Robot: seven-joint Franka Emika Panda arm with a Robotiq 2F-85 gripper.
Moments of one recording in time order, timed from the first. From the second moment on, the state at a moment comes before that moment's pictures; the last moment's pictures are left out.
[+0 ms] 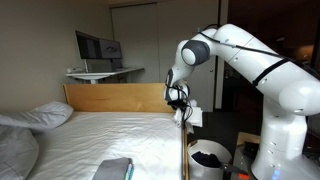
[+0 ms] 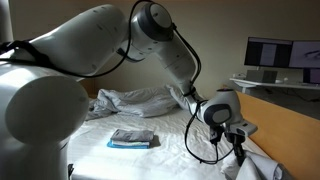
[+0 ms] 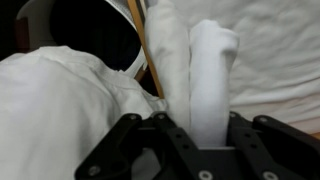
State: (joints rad) arm 0.06 0.84 -0.60 -1.88 0.56 2.81 0.59
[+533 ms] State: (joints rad) arm 0.04 0.84 -0.57 -1.84 0.36 2.72 0.81
